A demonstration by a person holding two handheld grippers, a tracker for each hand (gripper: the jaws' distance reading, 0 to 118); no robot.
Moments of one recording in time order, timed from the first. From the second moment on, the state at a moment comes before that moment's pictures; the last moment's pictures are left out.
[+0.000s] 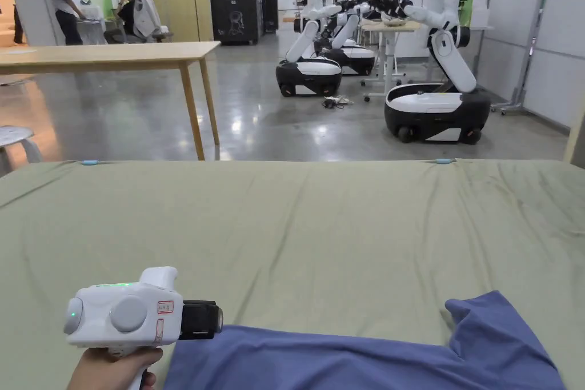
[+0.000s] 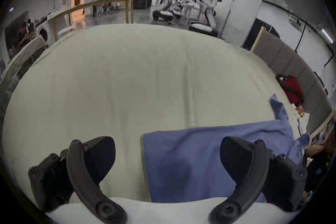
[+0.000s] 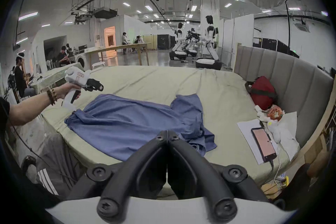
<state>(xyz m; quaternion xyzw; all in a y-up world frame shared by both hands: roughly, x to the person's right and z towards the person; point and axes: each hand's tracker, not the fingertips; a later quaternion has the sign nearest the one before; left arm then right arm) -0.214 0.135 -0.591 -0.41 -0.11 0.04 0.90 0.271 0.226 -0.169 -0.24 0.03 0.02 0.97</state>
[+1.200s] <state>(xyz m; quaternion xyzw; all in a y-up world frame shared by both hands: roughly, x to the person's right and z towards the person) -0.186 0.138 -0.555 -0.41 -0.16 -0.02 0.90 0.348 0.228 -0.375 -0.32 0.00 0.01 0.95</state>
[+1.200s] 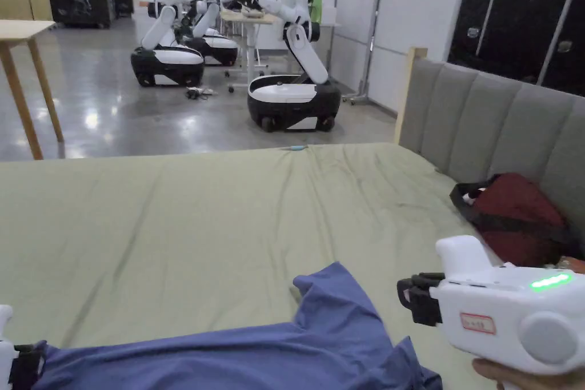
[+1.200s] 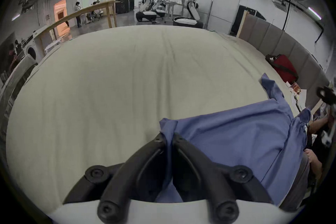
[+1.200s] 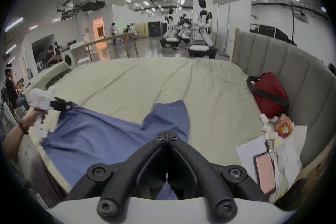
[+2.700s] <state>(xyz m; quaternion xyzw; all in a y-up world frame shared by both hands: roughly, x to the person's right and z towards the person) -0.239 0.215 -0.403 -0.33 -0.21 0.00 0.92 0.322 0.246 -0.330 -0.34 0.07 0.08 0.93</state>
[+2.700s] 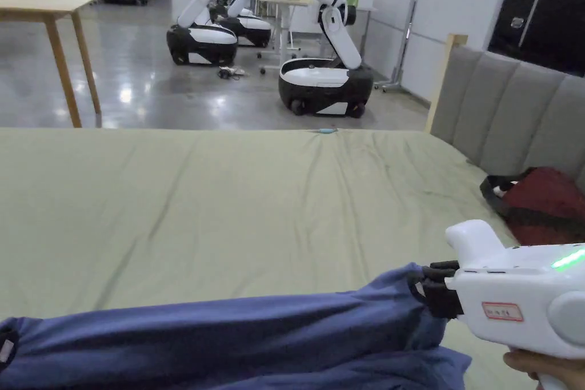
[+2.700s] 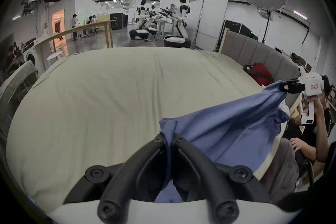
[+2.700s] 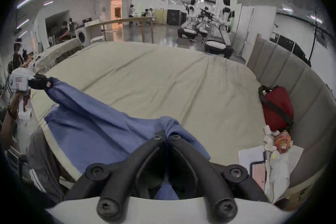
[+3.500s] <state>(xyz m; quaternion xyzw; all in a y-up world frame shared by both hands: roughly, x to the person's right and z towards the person) -0.268 0.127 -0.309 -0.42 -0.17 0.04 0.89 0.328 0.128 -0.247 -0.46 0.03 0.05 0.88</state>
